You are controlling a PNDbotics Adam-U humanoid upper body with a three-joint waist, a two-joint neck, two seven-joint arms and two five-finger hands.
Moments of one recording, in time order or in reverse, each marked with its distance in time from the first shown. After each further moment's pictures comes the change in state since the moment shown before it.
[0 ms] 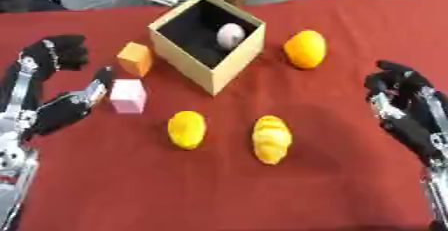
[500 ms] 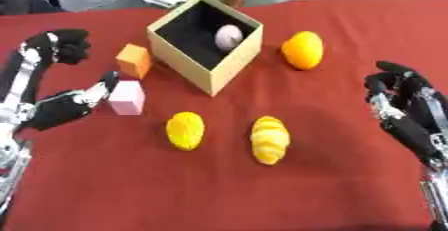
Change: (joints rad) left arm -0.073 0.189 -0.043 0.050 -0.112 0.029 -0.122; right arm 0.003 0.000 0.000 0.000 0.000 0.000 0.001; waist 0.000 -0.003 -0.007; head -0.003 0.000
